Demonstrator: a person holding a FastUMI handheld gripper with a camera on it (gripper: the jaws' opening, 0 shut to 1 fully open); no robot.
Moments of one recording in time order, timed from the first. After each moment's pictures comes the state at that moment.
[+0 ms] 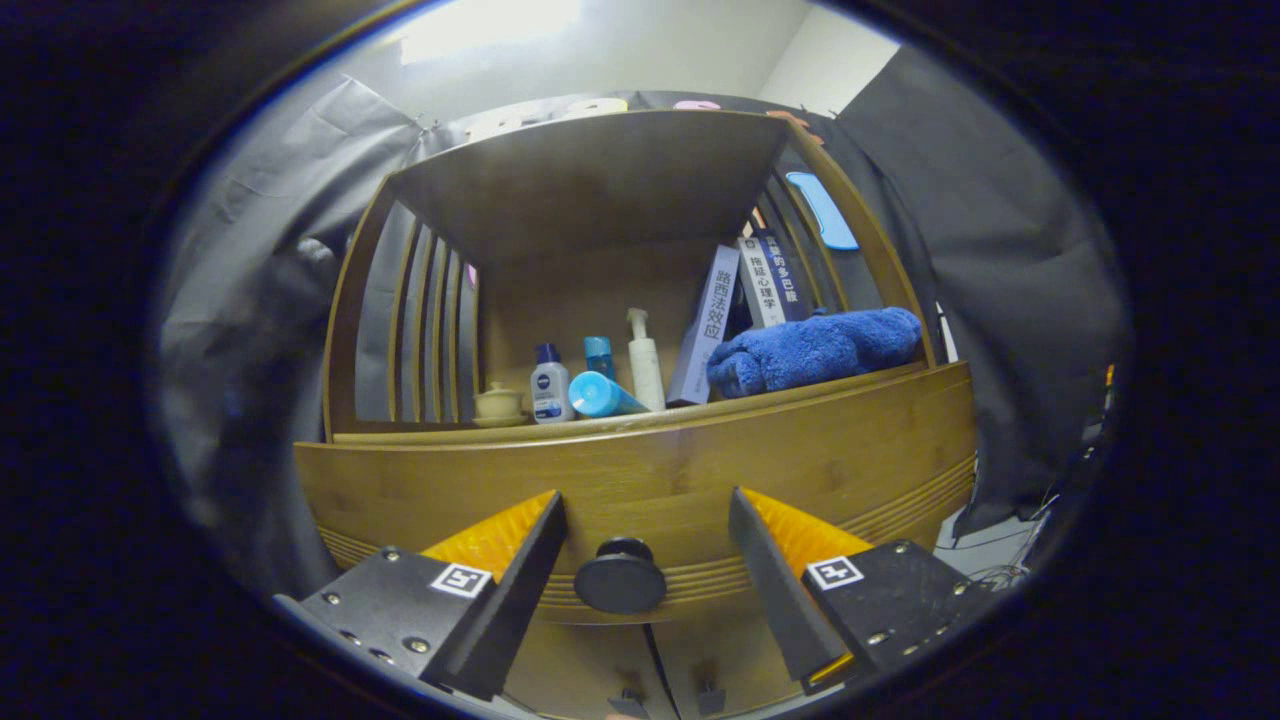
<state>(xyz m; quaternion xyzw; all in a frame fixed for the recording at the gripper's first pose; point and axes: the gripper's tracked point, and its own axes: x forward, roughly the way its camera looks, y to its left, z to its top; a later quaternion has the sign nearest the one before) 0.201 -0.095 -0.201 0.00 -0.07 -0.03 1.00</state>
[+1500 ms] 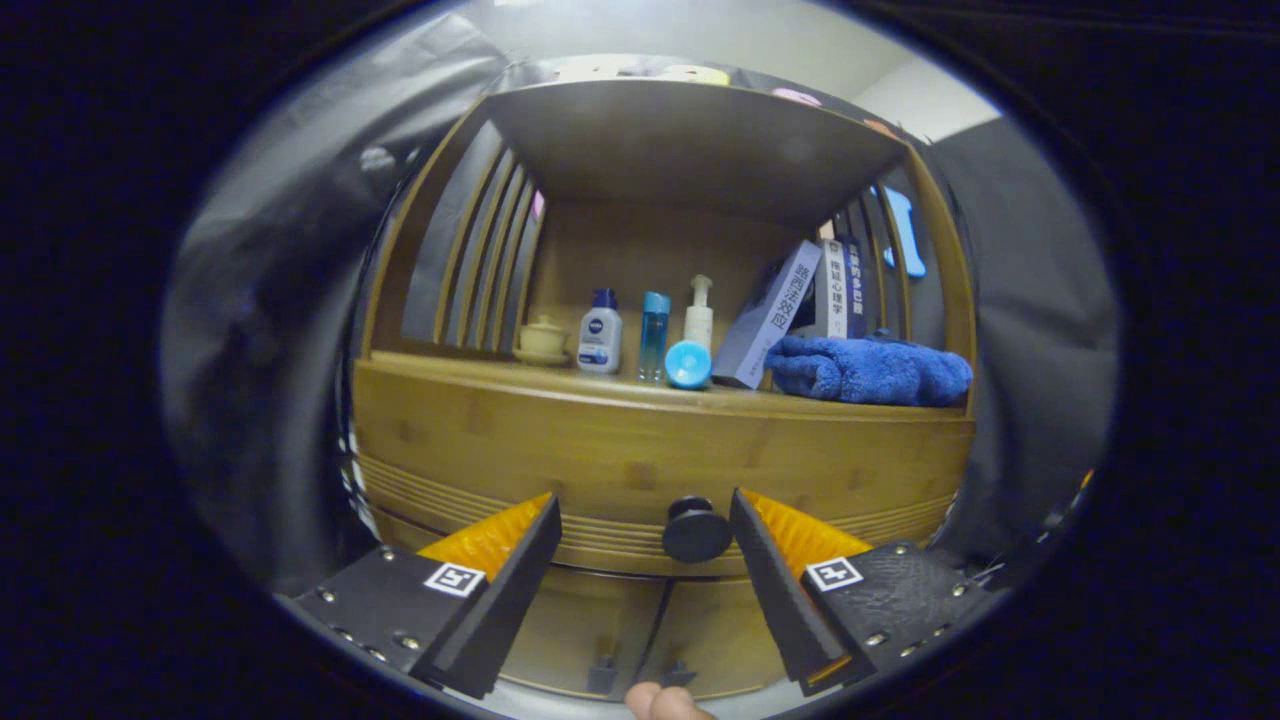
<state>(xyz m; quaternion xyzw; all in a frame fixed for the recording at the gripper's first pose) 0.175 -0.026 -0.203 -0.09 0.03 0.00 1.00</state>
